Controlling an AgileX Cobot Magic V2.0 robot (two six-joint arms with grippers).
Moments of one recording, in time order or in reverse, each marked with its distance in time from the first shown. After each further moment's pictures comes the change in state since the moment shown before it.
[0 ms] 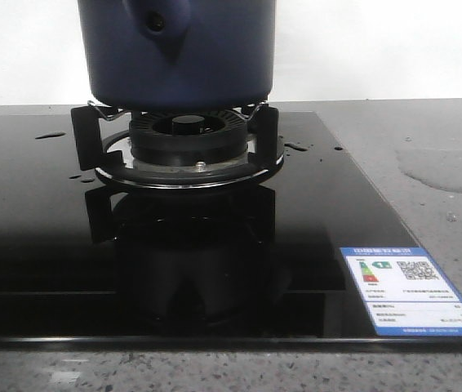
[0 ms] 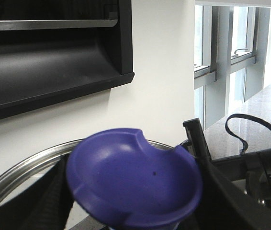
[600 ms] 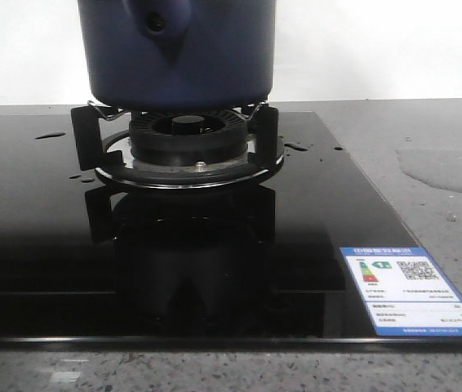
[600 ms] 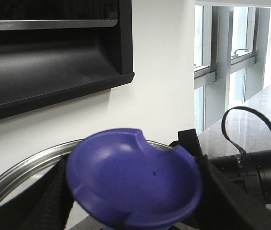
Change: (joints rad) left arm 0.000 0.000 0.000 0.000 0.000 -0.001; right arm 0.000 0.025 -0.001 -0.618 -0.051 -0.005
